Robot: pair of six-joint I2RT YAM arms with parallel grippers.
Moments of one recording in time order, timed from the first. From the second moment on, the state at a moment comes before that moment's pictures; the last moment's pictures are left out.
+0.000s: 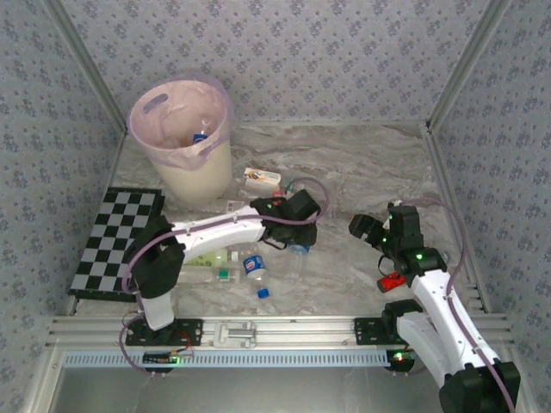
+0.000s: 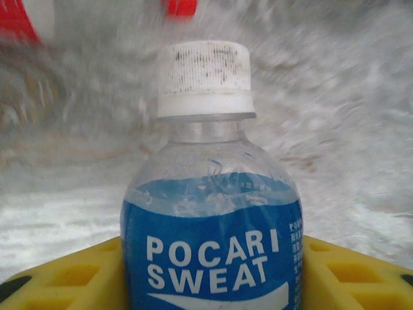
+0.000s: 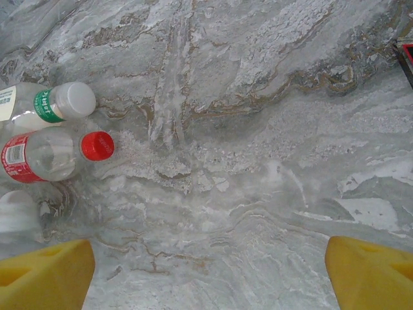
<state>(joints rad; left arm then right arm) -1.02 1.80 1.45 -0.70 -0.08 -0.77 0.16 0.74 0.53 -0.54 -0.10 0.59</state>
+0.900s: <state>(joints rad) -0.19 1.77 2.26 -0.78 -0.12 -0.43 0.14 0.60 0.53 -0.68 -0.12 0.59</state>
